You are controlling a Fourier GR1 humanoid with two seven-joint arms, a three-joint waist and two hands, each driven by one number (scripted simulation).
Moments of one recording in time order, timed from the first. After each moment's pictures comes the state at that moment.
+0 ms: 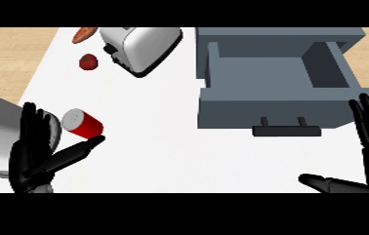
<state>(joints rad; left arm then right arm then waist) 0.09 0.01 0.18 -1.72 -0.06 0.31 0.10 0.15 -0.08 -0.16 -2.11 -0.07 0.02 0.16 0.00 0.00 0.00</state>
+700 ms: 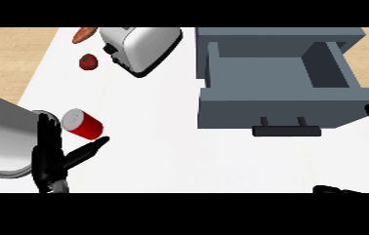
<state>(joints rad) 0.02 0.02 0.26 -1.34 0.05 0.34 -0.18 0.17 -0.08 -0.21 -2.19 -0.10 0.06 0.21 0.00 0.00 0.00</state>
